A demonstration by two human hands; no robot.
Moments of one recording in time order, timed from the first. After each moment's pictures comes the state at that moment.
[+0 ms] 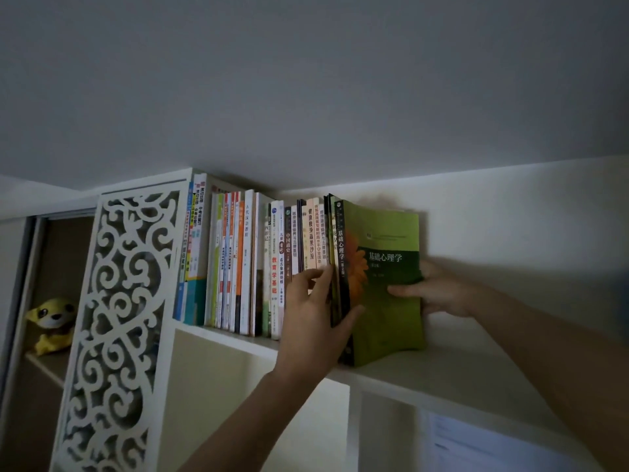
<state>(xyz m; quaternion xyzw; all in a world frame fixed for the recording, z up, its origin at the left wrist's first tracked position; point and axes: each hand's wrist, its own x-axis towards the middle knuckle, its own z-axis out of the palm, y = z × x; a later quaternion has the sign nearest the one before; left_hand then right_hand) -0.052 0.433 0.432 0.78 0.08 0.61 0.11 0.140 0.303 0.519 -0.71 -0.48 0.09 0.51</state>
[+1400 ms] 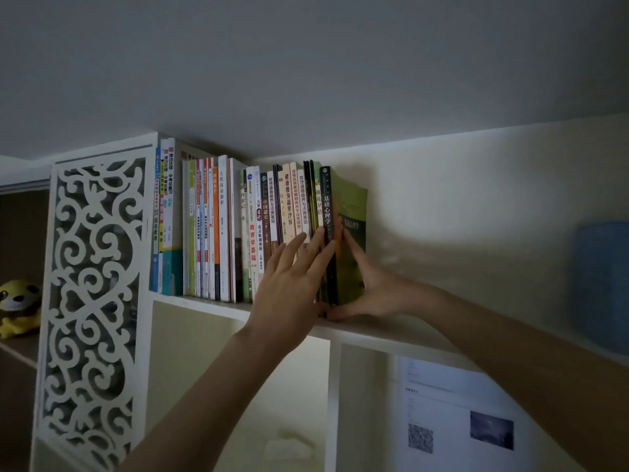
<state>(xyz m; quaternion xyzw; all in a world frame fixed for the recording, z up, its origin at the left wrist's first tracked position) -0.073 0.431 0.435 0.87 0.08 0.47 -0.12 0.076 0.322 0.469 -0.73 -0.60 -0.03 0.32</state>
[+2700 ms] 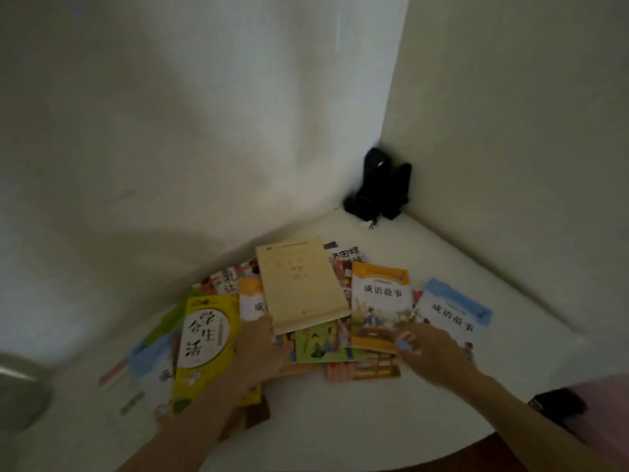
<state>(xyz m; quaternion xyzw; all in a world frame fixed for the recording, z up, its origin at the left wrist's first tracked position) 0.009 0.003 -0.100 0.91 -0.12 -0.31 0.25 -0.136 -0.266 -0.108 -0.92 0.23 0.17 0.25</state>
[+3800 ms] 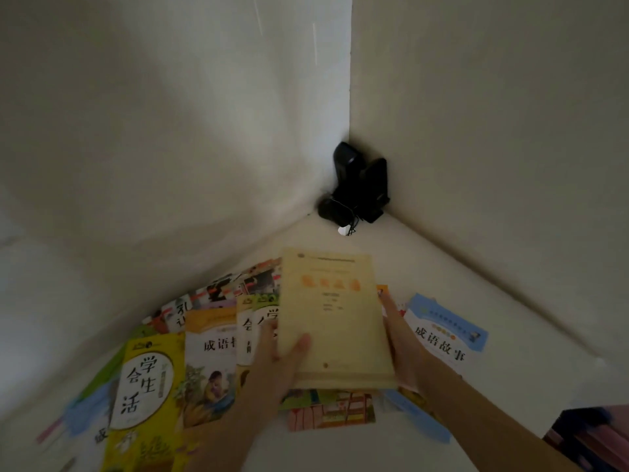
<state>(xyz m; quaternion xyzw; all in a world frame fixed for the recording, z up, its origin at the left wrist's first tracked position) -0.005 -0.136 -0.094 0.74 0.08 -0.30 0.60 -0.063 -0.331 -0.132 -0.39 0.35 0.12 0.84</state>
